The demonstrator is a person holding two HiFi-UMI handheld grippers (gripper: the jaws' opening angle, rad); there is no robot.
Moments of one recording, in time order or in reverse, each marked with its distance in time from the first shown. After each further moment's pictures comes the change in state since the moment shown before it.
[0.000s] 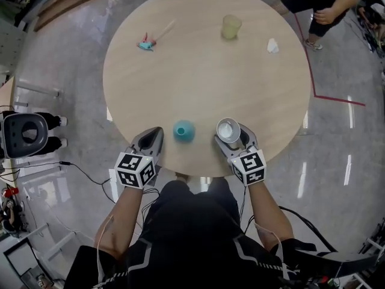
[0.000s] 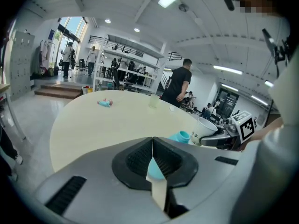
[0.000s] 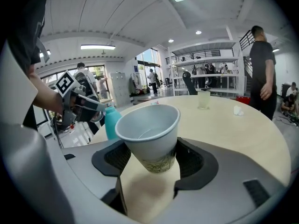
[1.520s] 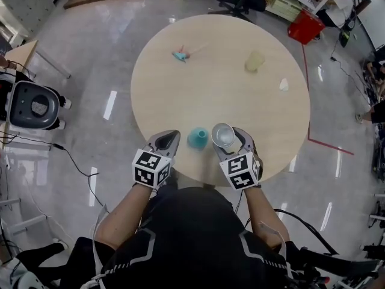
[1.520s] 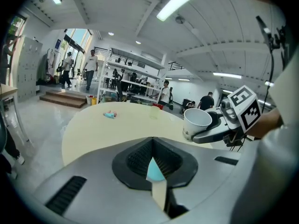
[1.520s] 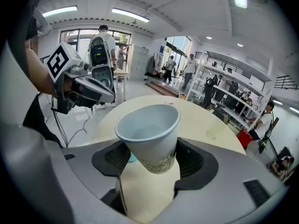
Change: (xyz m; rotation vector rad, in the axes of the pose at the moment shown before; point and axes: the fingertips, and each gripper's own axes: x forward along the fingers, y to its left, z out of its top) left arm -0.046 -0.016 0.024 0.008 -0.137 0.038; right arm 0.005 0.063 0.080 -0.441 0.216 -0.006
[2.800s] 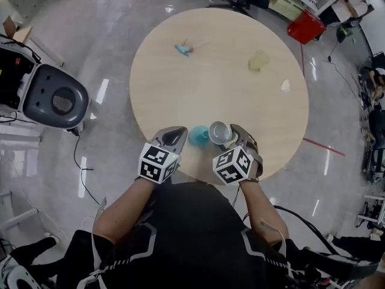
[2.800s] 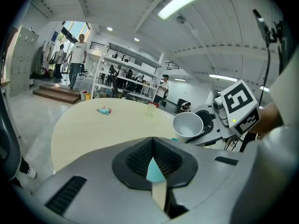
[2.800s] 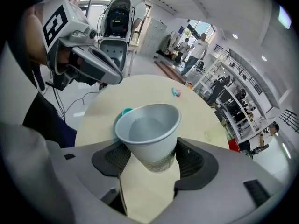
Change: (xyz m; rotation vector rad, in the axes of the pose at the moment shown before) left arm 0.022 0.000 -0.007 -0.017 0.020 -0.078; right arm 0.032 0.005 -0.014 -0.250 0.269 -0.033
